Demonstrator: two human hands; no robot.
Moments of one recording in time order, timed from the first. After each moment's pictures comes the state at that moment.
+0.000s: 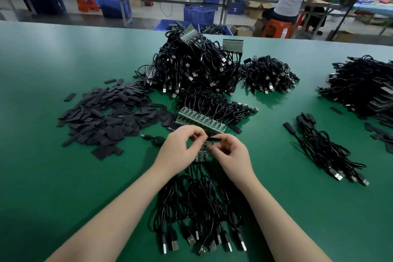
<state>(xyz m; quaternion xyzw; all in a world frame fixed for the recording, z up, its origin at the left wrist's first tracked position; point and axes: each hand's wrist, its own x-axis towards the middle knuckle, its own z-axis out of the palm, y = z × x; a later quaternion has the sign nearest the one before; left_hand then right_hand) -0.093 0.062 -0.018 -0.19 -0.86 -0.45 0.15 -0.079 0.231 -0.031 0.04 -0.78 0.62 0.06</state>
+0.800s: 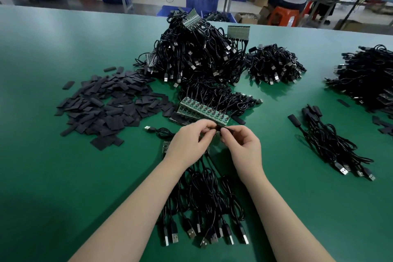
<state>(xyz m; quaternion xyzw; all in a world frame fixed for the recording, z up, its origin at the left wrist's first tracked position) -0.097 0.082 -0.024 -0.14 -0.88 -0.45 0.07 -0.077 0.236 -0.032 -0.04 -0.73 0.68 0.12</state>
